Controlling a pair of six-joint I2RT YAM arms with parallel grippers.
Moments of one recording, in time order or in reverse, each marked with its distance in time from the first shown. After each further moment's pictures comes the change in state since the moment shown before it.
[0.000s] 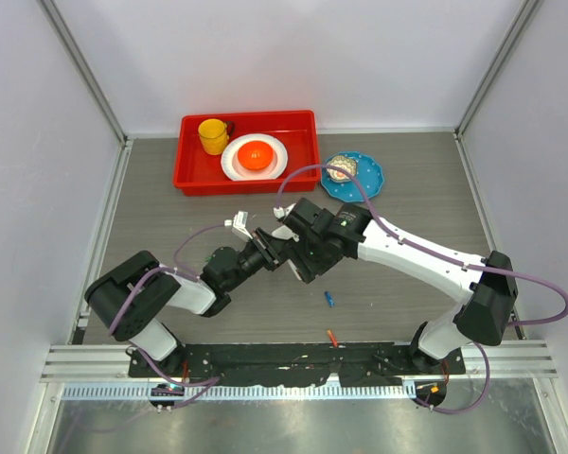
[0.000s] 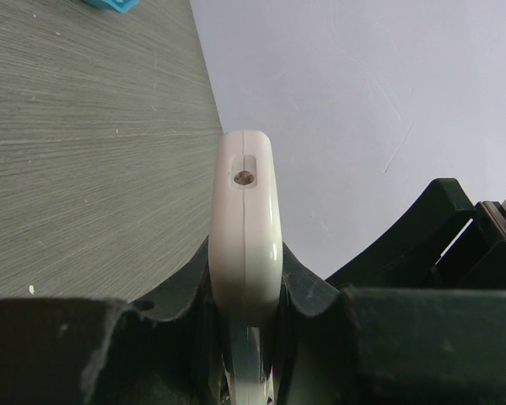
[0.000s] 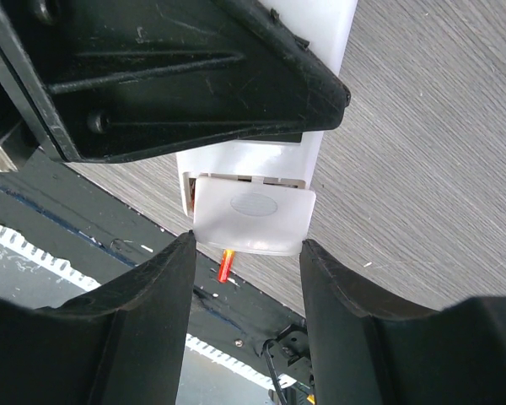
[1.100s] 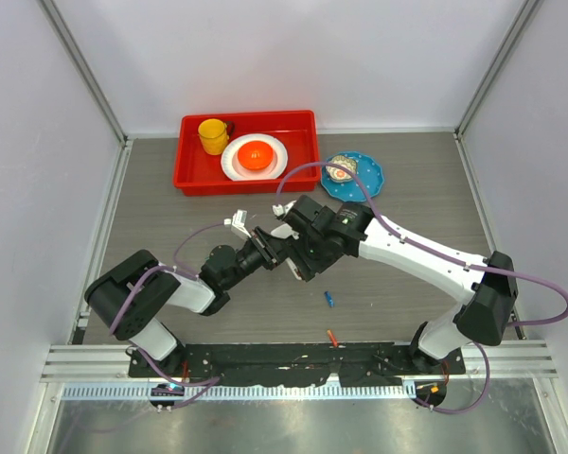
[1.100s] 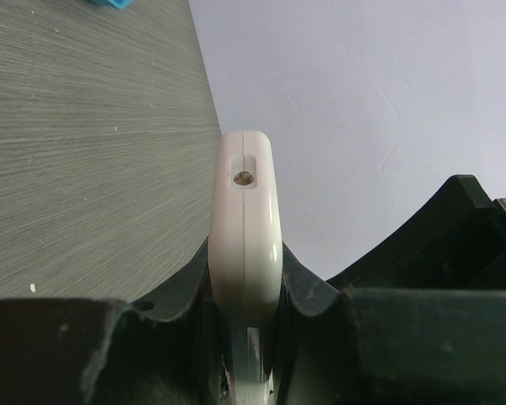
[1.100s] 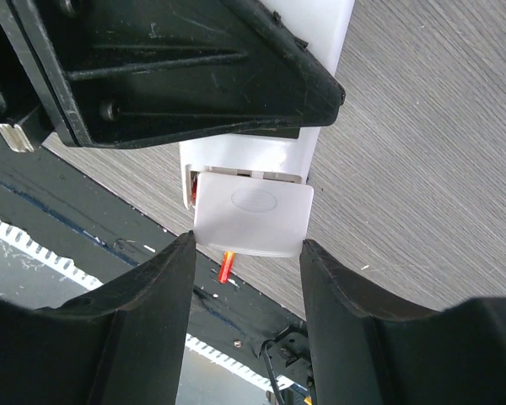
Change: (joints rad) left arm 0.026 0.004 0.000 0.003 0.036 -0.011; right arm 0.000 0.000 0.026 -0.013 -0.005 -0.014
